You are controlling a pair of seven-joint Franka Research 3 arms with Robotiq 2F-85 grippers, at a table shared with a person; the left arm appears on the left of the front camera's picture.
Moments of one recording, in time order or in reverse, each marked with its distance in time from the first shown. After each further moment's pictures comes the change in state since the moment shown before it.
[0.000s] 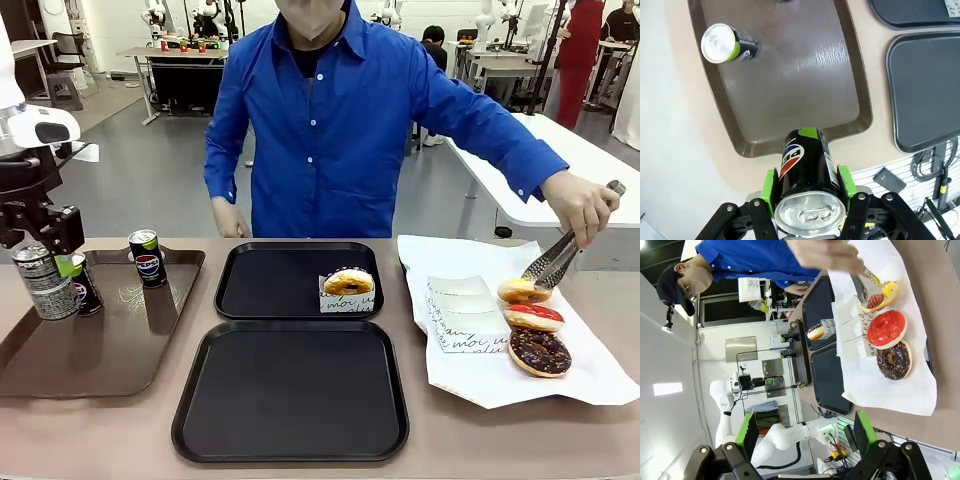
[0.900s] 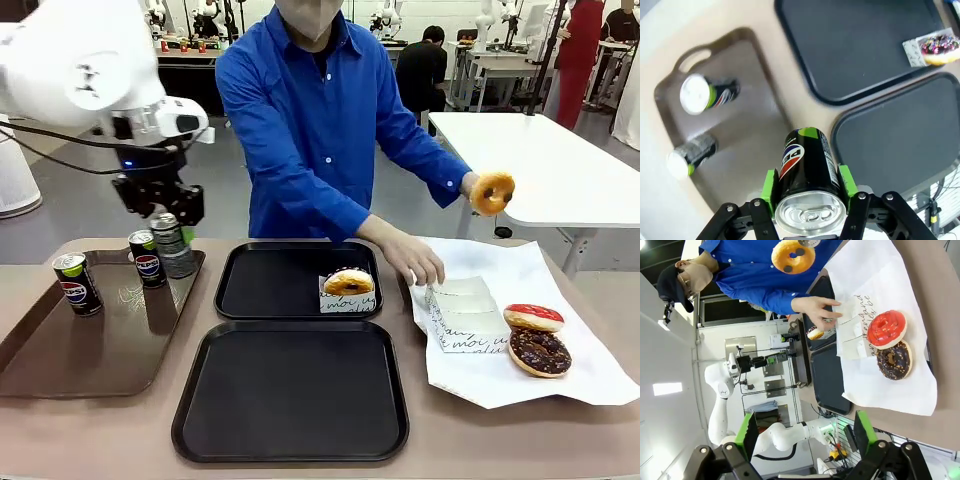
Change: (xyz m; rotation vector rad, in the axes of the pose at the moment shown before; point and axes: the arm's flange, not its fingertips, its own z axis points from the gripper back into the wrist) left arm 0.124 -0.120 -0.016 -0.016 -0.117 -0.127; right arm 0.000 0.000 0.000 0.000 0.001 0.000
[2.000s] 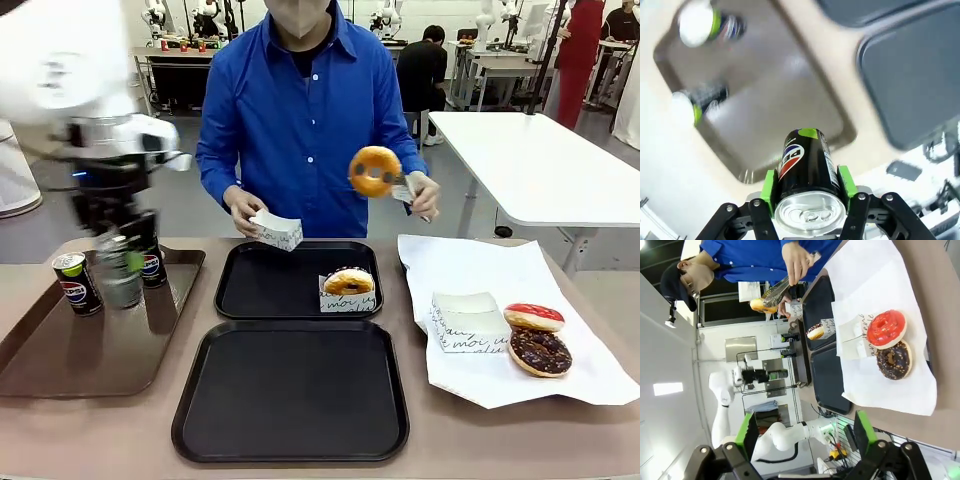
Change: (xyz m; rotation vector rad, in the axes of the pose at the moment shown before) left arm -0.103 0.058 0.009 0.029 0.170 -0.130; right arm 0.000 0.000 0.000 0.000 0.001 -0.001
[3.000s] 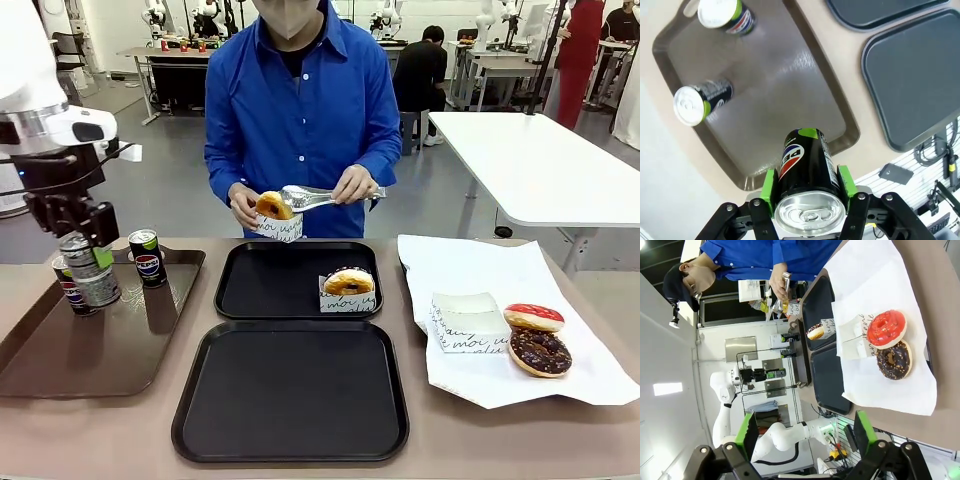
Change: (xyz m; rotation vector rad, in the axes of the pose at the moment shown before) left arm 0.013 0.037 0.006 -0.097 -0.053 0.031; right arm 0.000 0.000 0.000 0.000 -0.001 0.000
